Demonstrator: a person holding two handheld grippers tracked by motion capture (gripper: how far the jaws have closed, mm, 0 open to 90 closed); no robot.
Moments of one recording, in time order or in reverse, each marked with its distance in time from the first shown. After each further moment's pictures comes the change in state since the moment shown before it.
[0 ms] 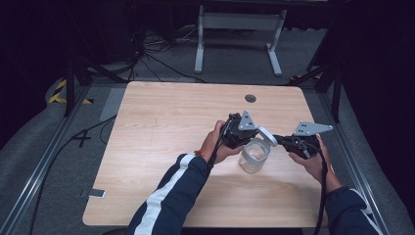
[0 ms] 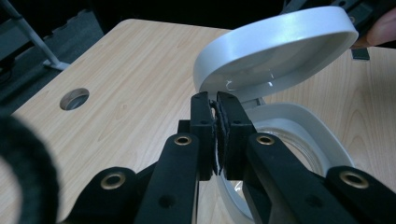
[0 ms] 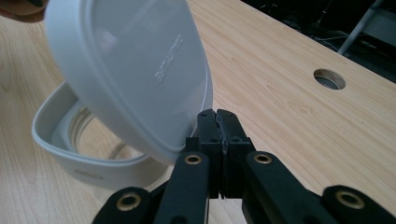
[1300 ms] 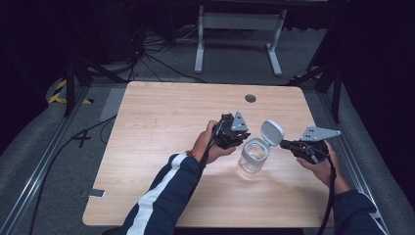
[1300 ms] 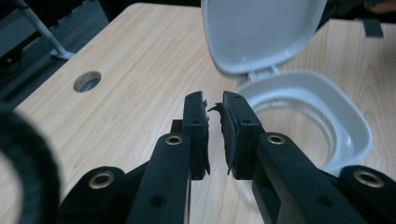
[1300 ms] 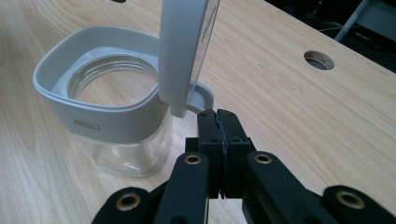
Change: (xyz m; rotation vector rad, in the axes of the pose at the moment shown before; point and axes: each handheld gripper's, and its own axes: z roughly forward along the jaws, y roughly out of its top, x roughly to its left) left arm 0.007 -0.017 -0.019 0.053 0.027 0.020; right arm -0.002 -0.015 -0.018 0.035 -0.013 -0.006
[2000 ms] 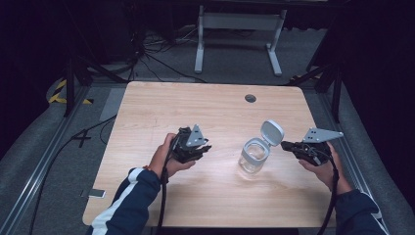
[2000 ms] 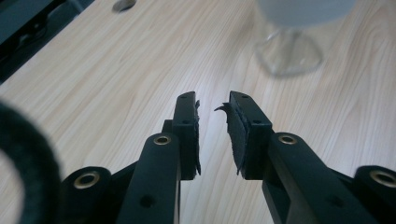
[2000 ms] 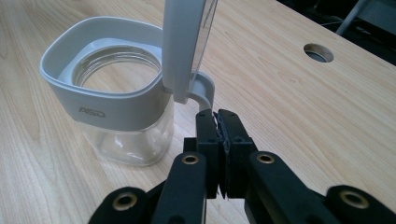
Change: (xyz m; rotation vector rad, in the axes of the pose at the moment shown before) left arm 0.011 -0.091 -0.087 0.106 0.091 -0.011; right arm 0.001 -0.004 -0.006 0.021 -0.005 0.000
